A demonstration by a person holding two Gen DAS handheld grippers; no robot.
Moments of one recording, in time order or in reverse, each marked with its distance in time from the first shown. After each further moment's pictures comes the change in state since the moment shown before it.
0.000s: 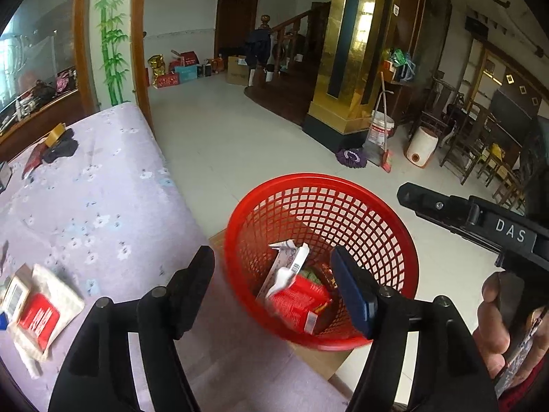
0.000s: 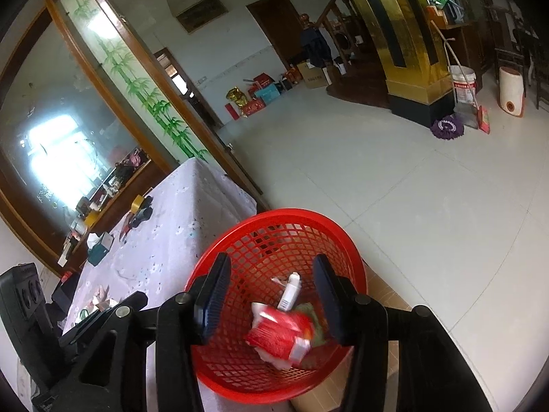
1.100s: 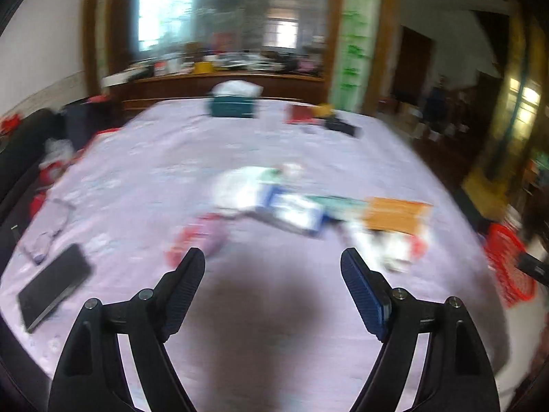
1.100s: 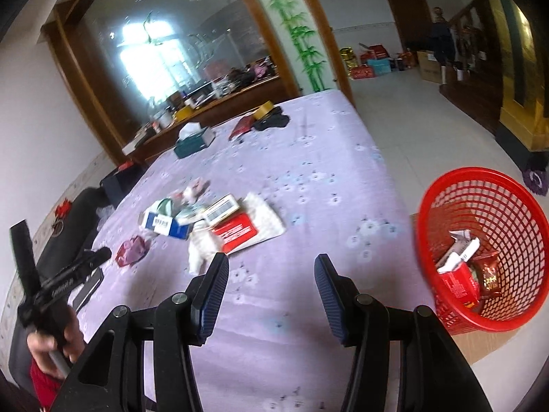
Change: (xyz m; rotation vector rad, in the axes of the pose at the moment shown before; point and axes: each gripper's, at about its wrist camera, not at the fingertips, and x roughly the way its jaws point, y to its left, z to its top) left arm -0.242 0.299 -0.159 -0.481 -0.115 0.589; right arm 0.020 0.209 -0.113 -0.397 0.216 0.276
